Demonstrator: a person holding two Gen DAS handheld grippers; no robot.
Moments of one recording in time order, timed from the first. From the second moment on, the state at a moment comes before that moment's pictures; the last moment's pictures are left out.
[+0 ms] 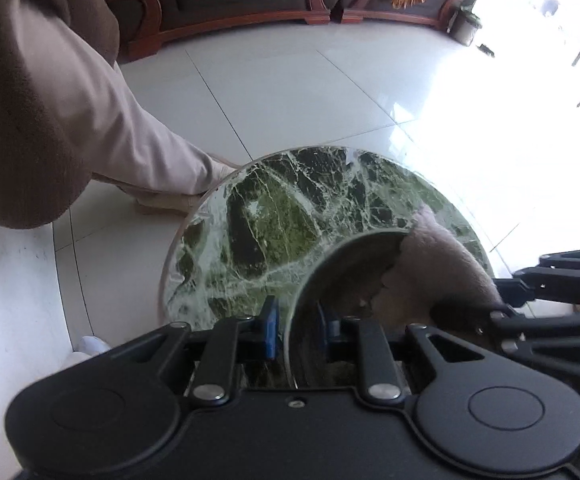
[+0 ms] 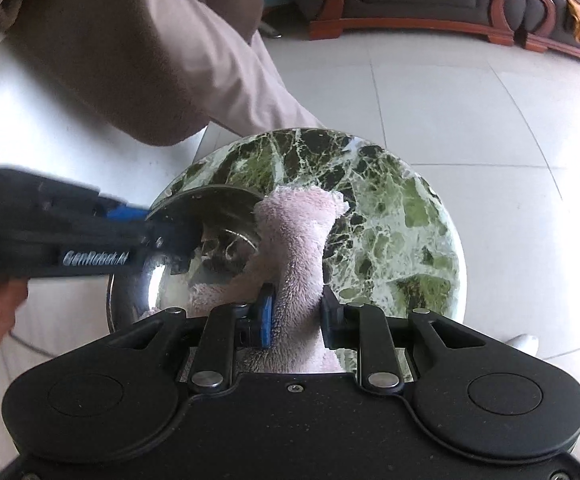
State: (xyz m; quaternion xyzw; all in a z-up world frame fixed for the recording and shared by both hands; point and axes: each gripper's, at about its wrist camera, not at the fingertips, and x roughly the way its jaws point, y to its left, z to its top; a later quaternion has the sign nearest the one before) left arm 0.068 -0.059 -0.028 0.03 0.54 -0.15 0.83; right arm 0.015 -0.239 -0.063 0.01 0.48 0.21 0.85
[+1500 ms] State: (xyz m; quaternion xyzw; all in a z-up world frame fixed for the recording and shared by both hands) left arm 0.051 -0.061 -0.037 0.00 0.57 -0.13 0.81; right arm 0.013 -0.225 -0.060 -0.07 0.48 0.22 0.85
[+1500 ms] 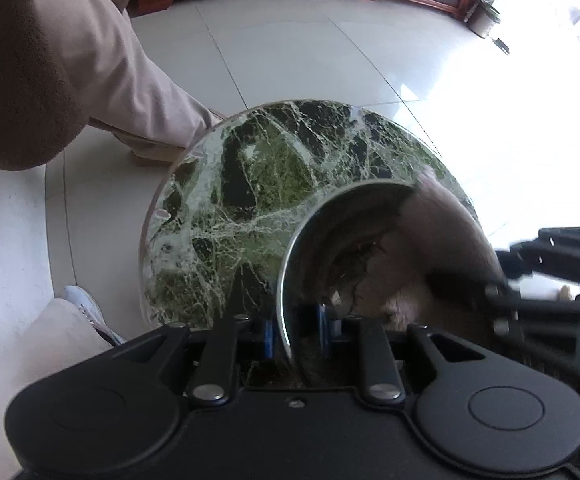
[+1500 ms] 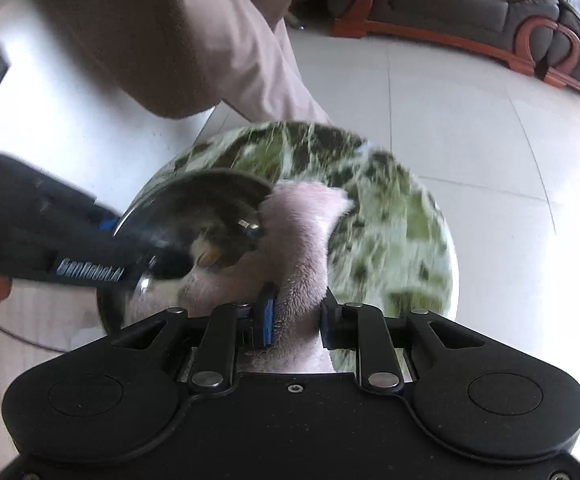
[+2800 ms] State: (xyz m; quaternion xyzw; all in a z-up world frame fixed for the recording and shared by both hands) left arm 0.050 -0.046 -0.014 0.01 0.54 -0.16 0.82; right arm 0.043 -0.205 -0.050 -0.16 0.42 0.29 0.84
